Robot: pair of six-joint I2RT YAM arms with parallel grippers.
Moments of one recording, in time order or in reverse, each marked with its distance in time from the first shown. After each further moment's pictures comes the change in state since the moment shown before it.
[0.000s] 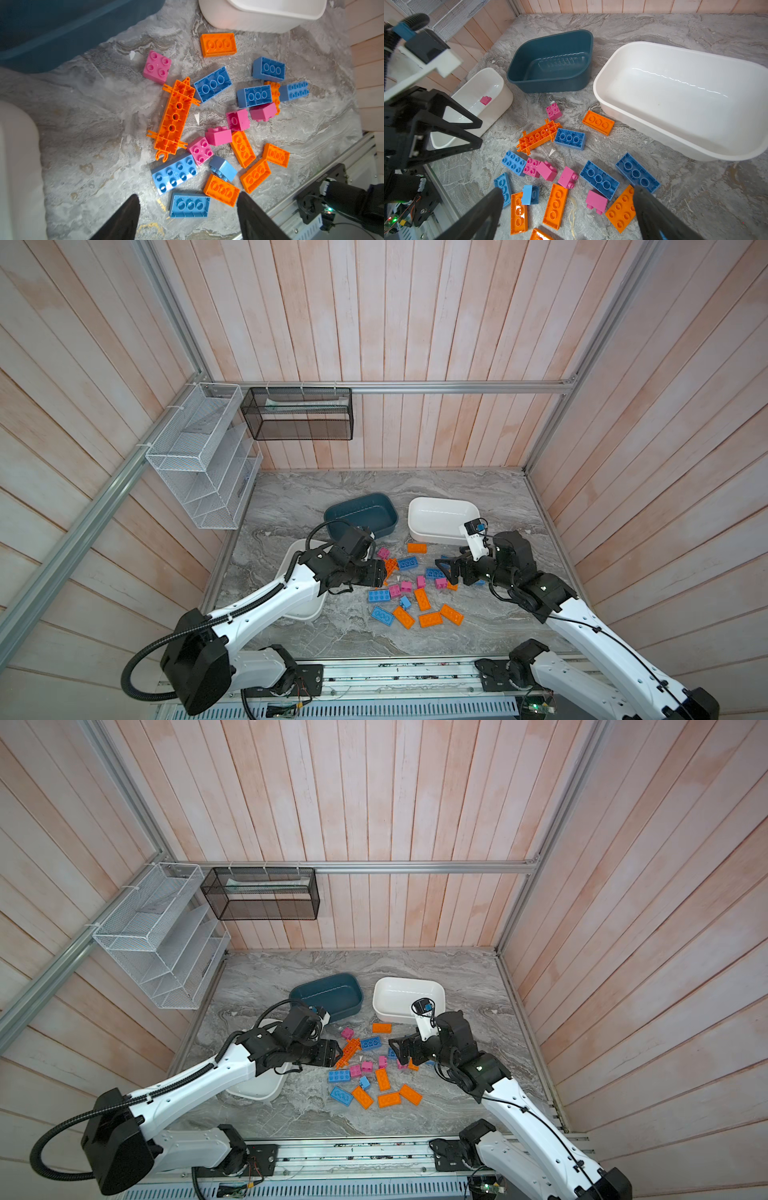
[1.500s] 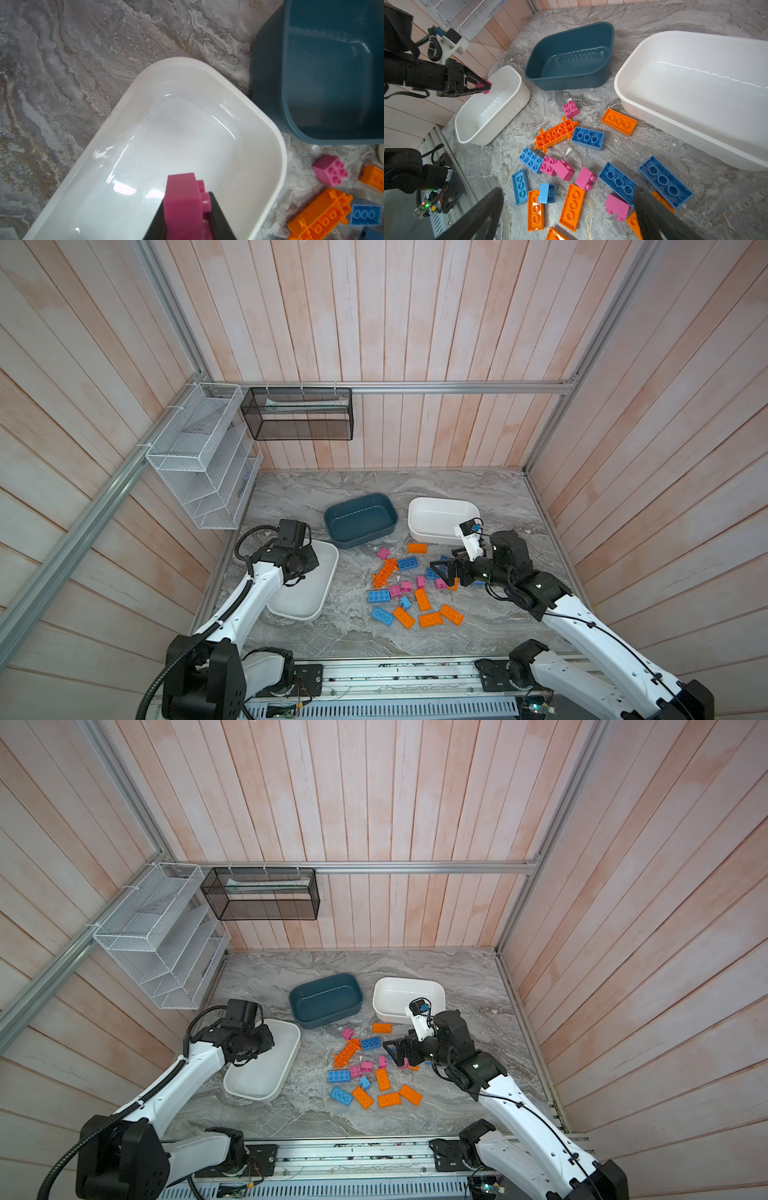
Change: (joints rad) left arm 0.622 -0.093 -0.153 -0.043 -0.133 -0.035; right arm 0.005 0.036 -0.014 0.053 -0.109 0.038
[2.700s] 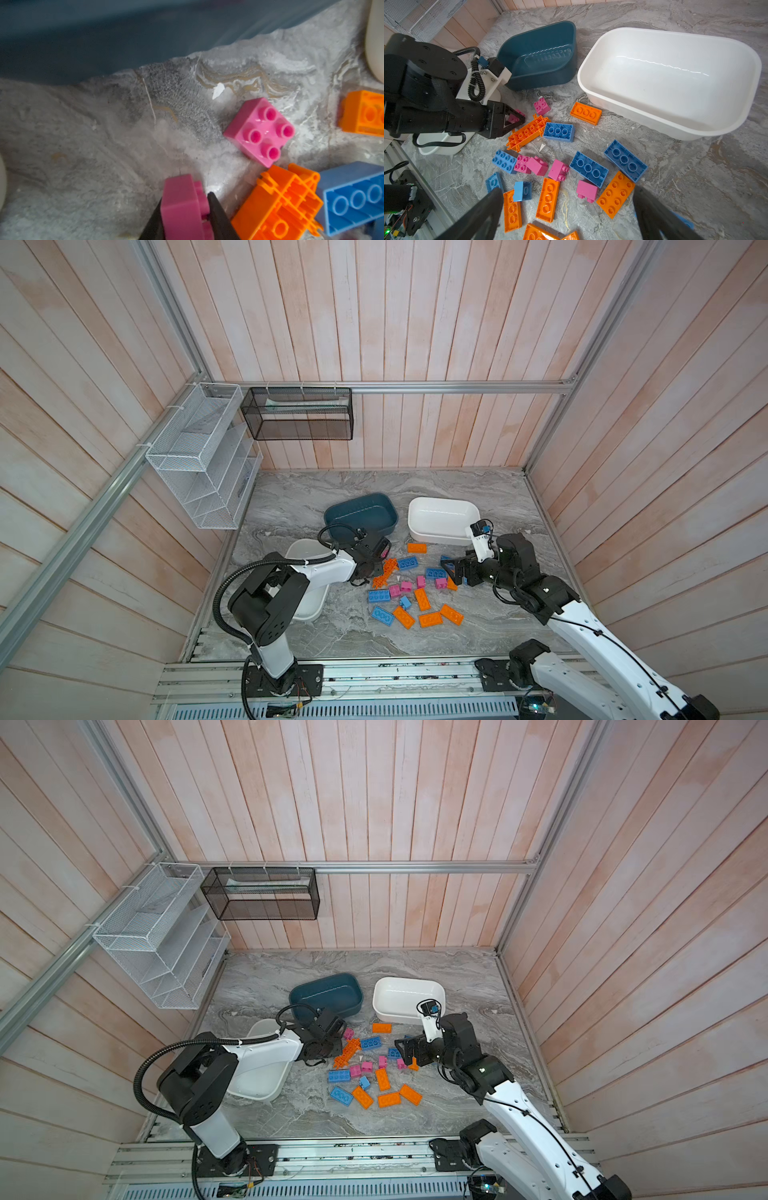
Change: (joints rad) left arm -0.578 0.489 0.166 0.281 -0.138 -0.220; right arm -0.048 -0.056 -0.010 -0.085 0.121 -0.008
